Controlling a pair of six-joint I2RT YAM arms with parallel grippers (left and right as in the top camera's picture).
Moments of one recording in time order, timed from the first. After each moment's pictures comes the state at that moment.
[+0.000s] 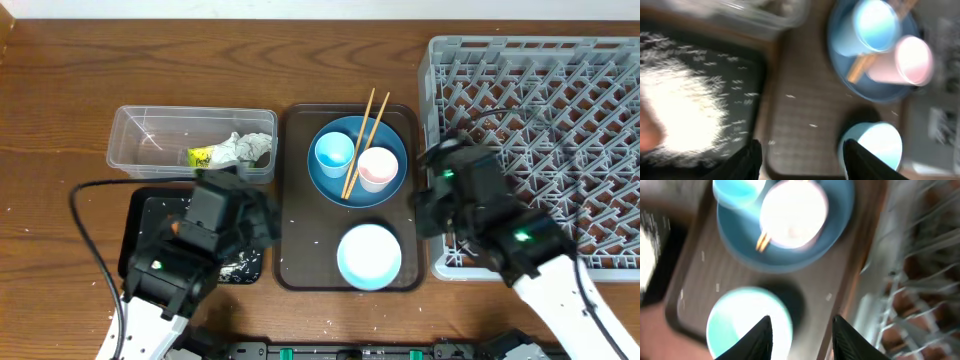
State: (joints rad) left arm -0.39 0.93 0.89 -0.94 0.02 -0.67; right arm 0.49 1.13 0.95 -0.82 -0.06 0.24
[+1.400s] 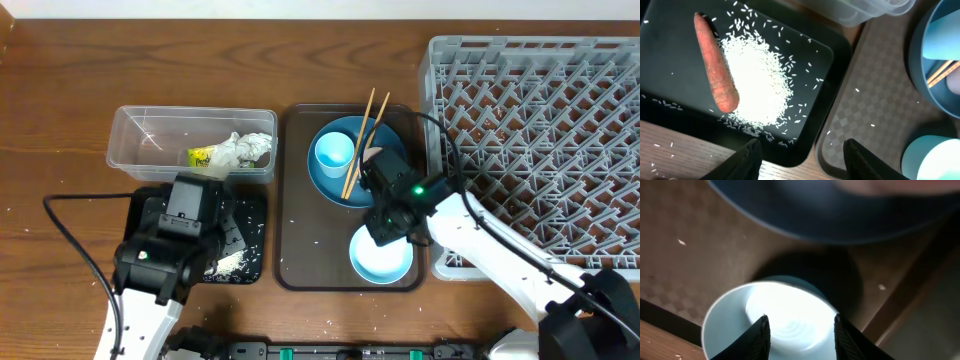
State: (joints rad) left arm -0.24 0.96 0.89 -1.11 -0.06 -0.65; right arm 0.64 1.56 1.04 -0.85 -0.04 0.22
